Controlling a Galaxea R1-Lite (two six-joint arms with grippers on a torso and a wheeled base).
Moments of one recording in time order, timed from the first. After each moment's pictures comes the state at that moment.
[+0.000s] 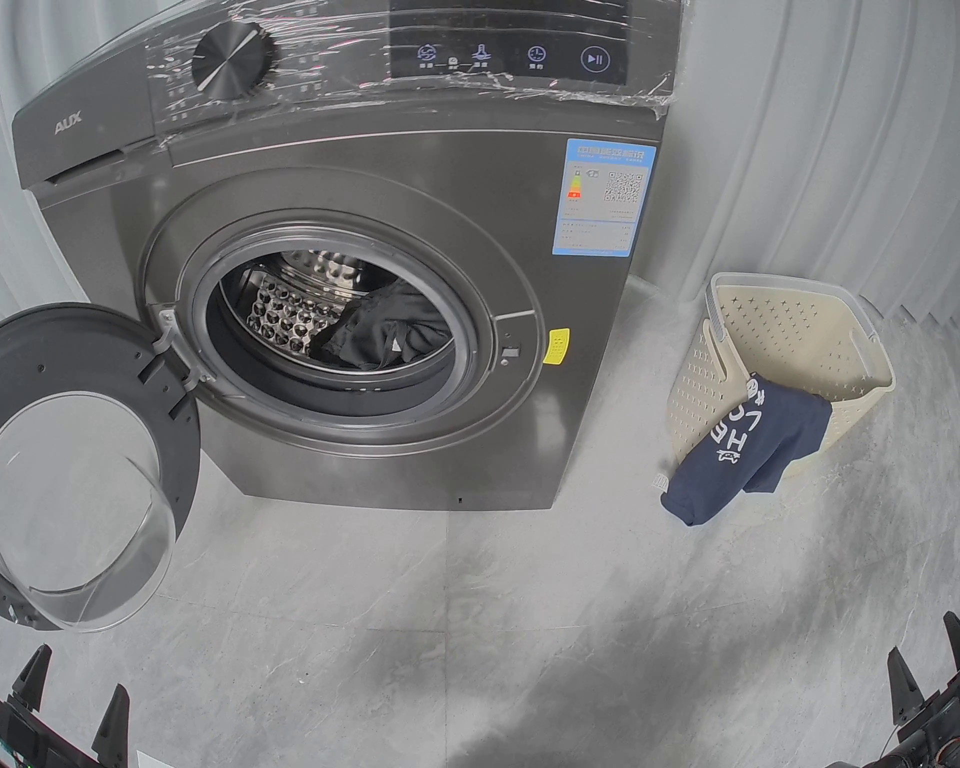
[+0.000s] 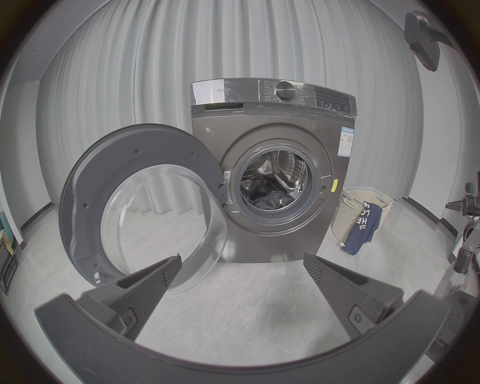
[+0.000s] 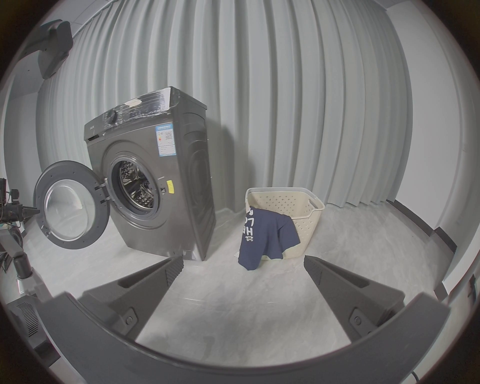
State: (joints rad) left arm 0.00 0.01 -0.02 0.00 0.00 0.01; right arm 0.00 0.01 -0.02 0.00 0.00 0.00
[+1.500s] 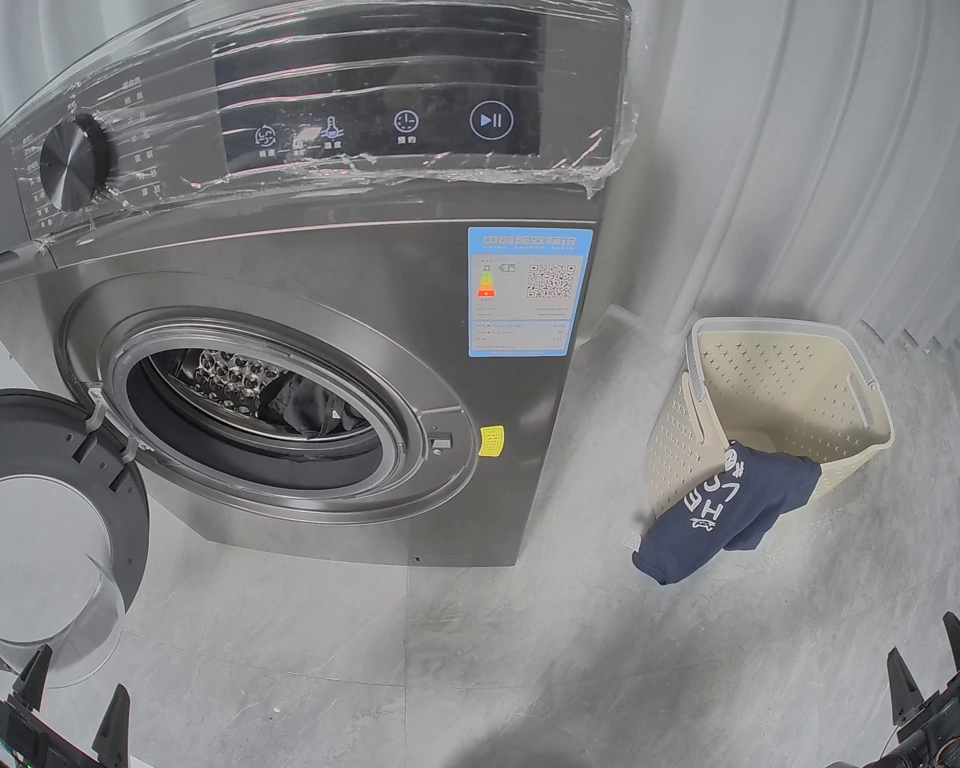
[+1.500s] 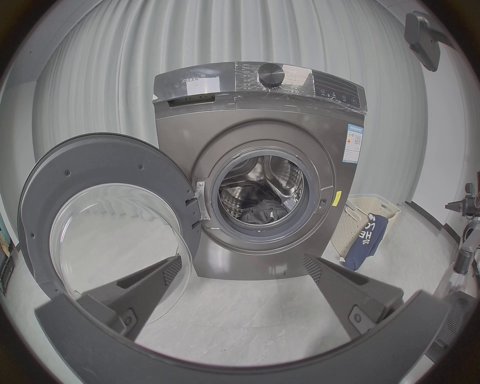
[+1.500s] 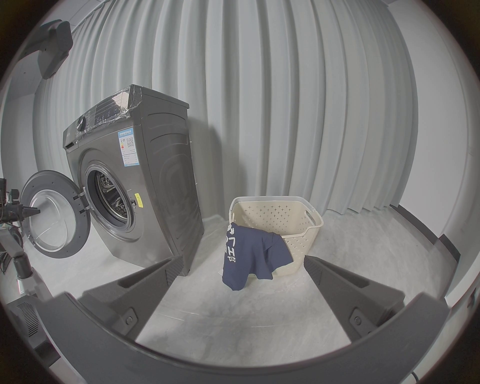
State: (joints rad) left arm 0.00 0.01 -0.02 0.00 0.00 0.01; right arm 0.00 0.01 -0.02 0.00 0.00 0.00
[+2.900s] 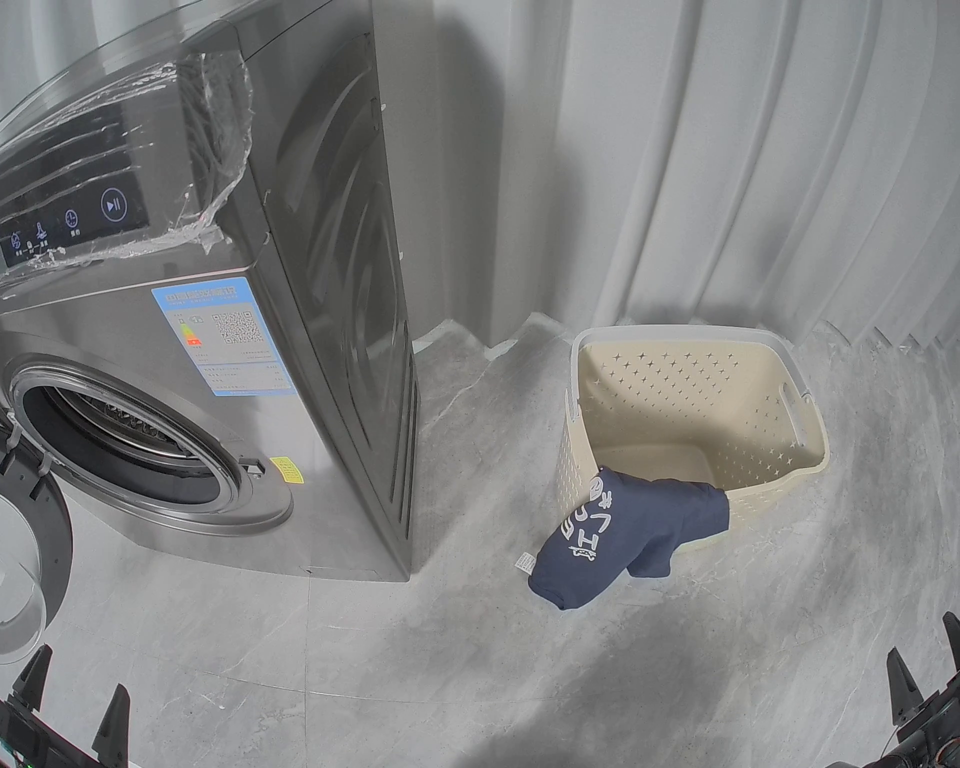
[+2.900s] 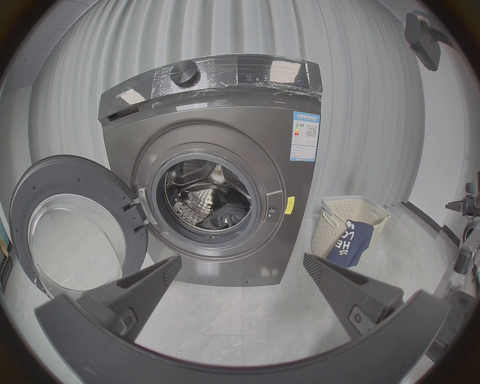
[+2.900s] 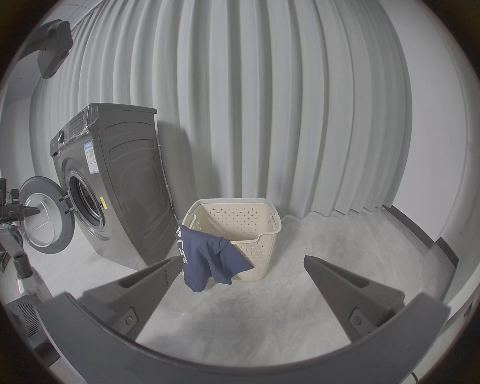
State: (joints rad) left arm 0.00 0.02 -0.02 0.00 0.00 0.01; right arm 0.00 0.02 -0.02 0.00 0.00 0.00
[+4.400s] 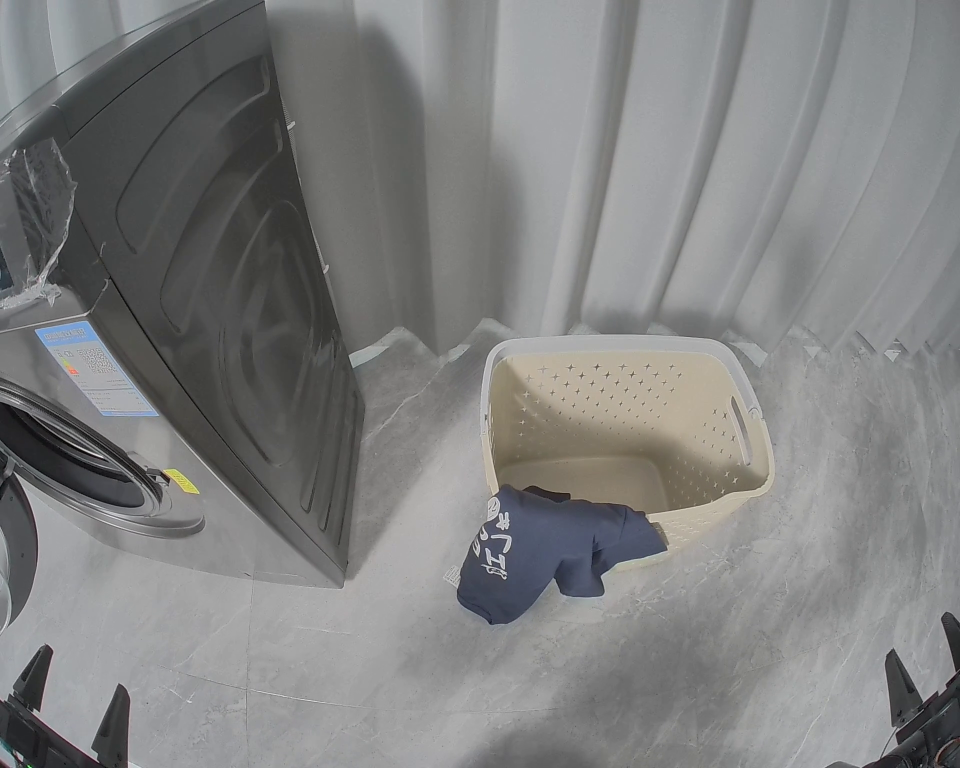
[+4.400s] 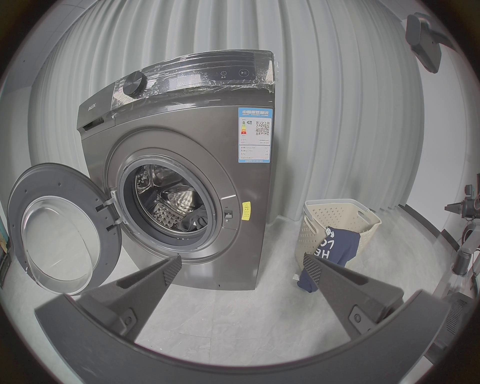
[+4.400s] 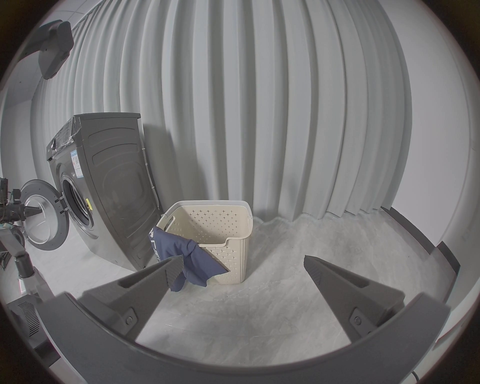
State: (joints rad) left arm 0.00 0.02 -0.02 0.00 0.00 0.00; right arm 0.00 0.02 -0.02 0.00 0.02 0.00
